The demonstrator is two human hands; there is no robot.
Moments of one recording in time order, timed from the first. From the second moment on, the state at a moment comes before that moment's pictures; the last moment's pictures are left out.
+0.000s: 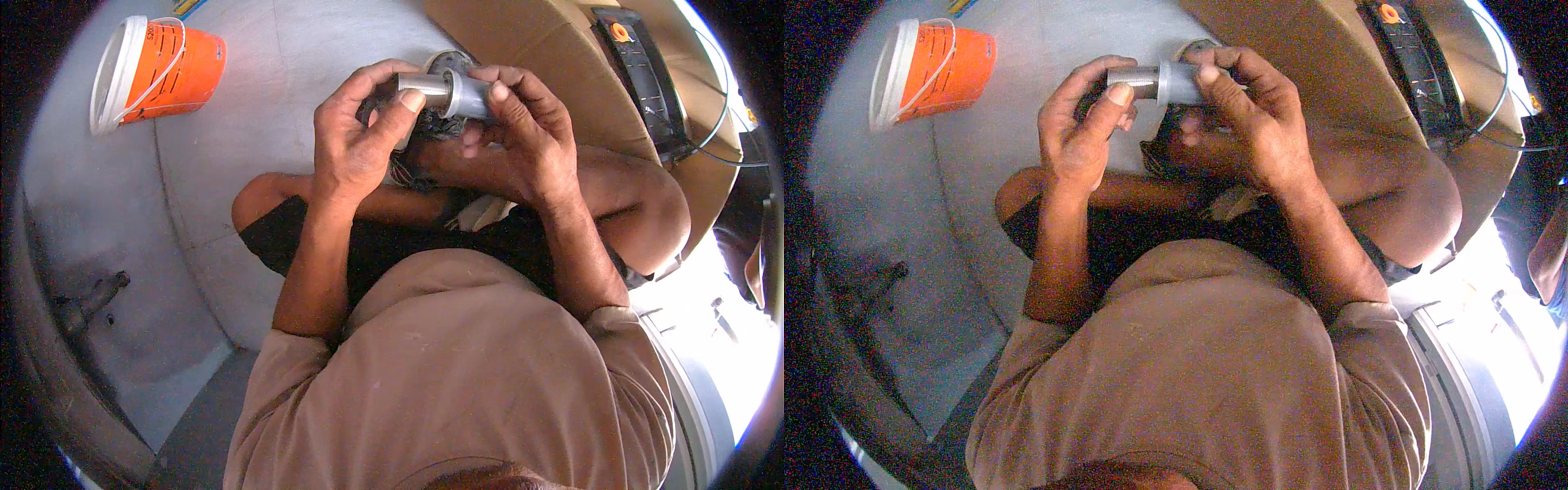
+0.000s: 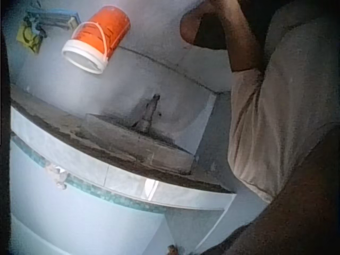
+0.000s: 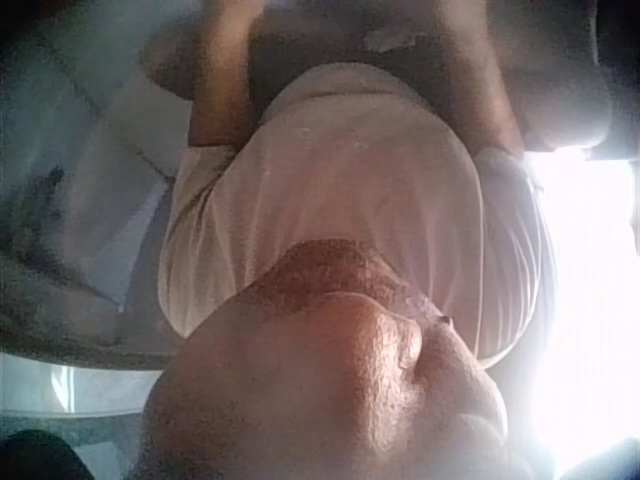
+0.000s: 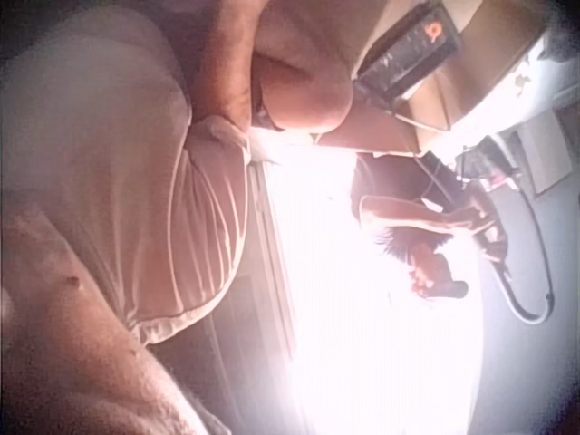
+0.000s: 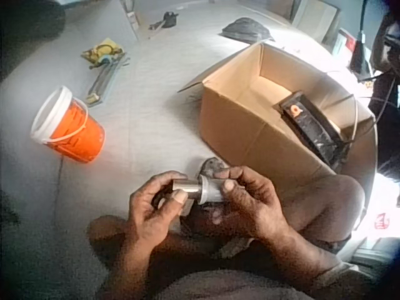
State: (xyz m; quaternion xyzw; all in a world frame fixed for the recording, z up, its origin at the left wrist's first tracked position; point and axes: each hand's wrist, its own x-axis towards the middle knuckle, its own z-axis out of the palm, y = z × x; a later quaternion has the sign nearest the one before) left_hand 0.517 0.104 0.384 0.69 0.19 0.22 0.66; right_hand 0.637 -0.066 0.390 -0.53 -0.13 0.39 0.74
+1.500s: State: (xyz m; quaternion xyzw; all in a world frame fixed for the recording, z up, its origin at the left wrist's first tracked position) left_hand 0.521 0.101 0.380 0.68 0.20 0.19 0.68; right_hand 0.639 -0.062 0.362 -0.64 -0.30 0.23 0.67
